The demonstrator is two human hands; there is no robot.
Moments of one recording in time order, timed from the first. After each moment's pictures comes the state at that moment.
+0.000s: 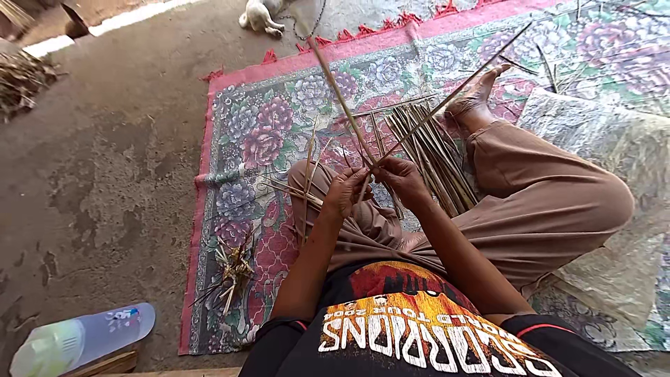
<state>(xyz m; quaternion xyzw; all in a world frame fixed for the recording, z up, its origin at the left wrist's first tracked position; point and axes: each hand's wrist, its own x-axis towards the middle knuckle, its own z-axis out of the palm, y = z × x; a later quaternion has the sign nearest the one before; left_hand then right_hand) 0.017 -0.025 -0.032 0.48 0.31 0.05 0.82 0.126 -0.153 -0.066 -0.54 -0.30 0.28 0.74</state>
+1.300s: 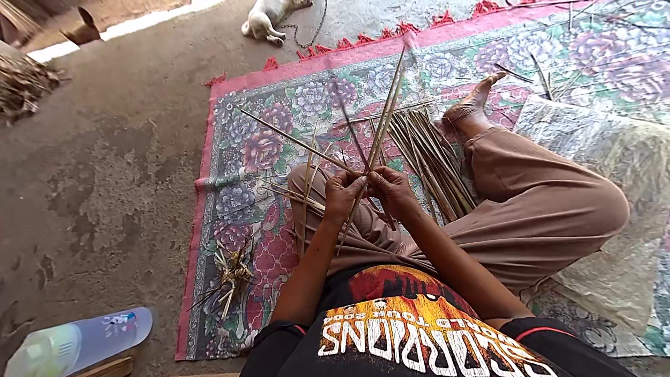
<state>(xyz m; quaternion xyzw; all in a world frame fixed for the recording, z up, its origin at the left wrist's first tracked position) 0.017 -0.028 -0.051 0.63 0.24 0.20 0.71 0.108 -0.140 -0.074 -0.45 -0.15 0.36 0.80</state>
